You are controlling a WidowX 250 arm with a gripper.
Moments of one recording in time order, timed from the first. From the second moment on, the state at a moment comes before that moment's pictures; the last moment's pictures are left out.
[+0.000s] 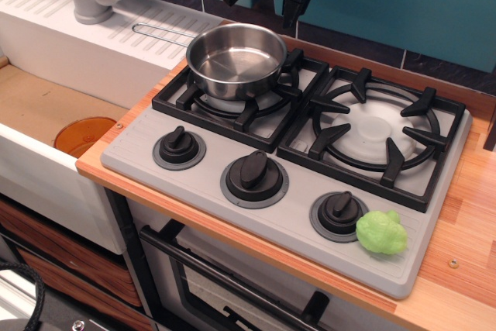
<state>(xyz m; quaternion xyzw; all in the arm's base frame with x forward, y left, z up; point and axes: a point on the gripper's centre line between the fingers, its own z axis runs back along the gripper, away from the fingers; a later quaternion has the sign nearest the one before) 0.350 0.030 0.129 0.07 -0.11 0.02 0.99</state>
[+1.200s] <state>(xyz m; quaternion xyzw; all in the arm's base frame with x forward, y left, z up) 0.370 0.030 0.046 0.05 -0.17 0.01 0.99</state>
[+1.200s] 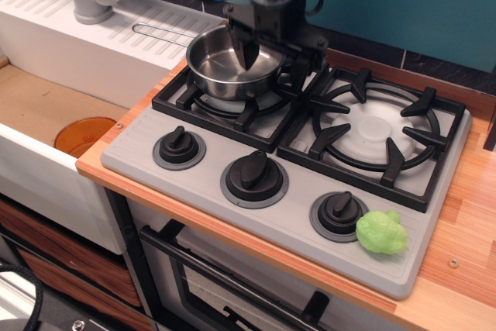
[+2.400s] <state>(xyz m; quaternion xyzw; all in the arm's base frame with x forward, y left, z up) 0.367 0.016 0.076 0.08 -0.09 0.02 0.99</state>
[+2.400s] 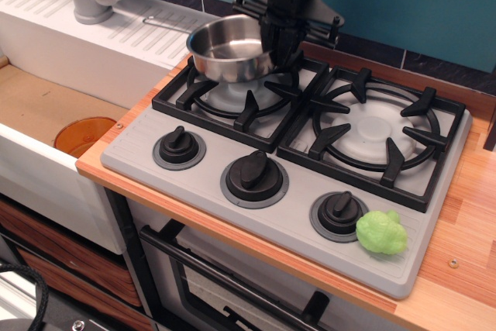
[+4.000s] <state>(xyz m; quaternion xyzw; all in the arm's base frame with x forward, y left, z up) 0.348 -0.126 0.082 0.11 -0.17 0.08 0.98</state>
